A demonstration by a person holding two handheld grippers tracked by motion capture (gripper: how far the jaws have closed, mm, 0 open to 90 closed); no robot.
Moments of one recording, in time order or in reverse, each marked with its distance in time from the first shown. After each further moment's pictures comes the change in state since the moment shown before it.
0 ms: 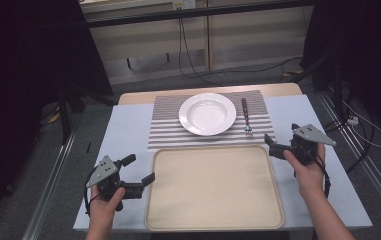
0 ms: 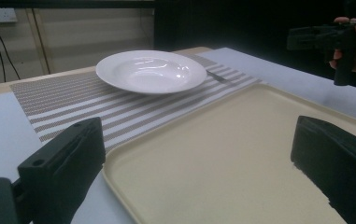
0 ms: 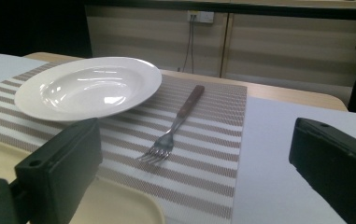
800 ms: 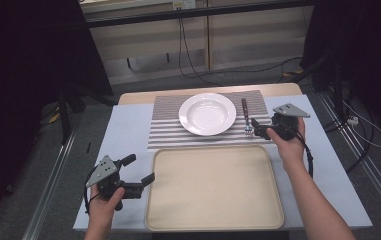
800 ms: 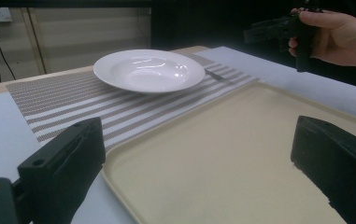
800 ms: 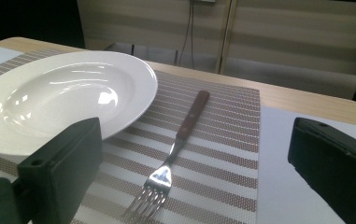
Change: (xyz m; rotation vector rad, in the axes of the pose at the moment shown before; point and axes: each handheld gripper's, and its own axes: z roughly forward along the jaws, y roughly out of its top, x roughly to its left) left arm 0.004 -0.001 0.000 -0.001 -0.014 0.000; right arm 0.003 0.026 0.071 0.102 -0.012 -0.017
